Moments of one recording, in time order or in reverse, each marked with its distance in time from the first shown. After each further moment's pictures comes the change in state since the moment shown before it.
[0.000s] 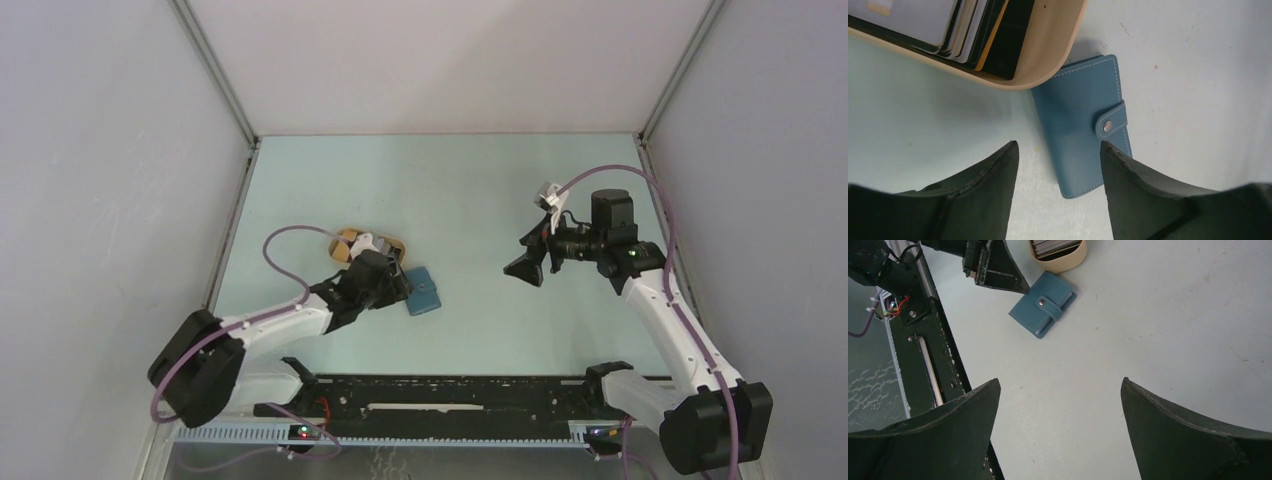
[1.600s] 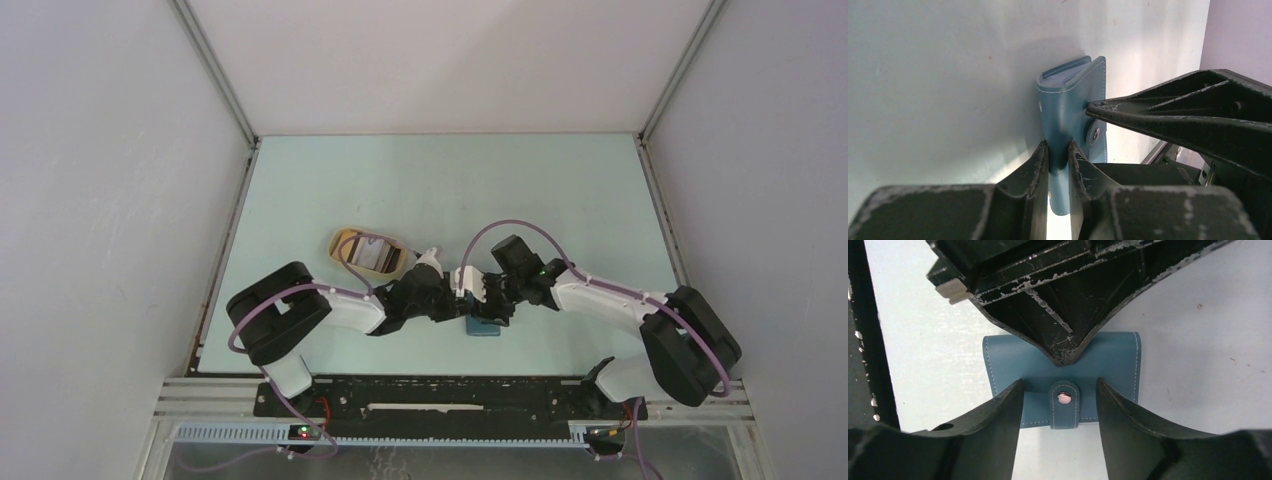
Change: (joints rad) left arm -0.259 0.483 0.117 0.529 0.261 -0.185; right arm 0.506 0.329 -0.183 0.157 0.445 -0.458
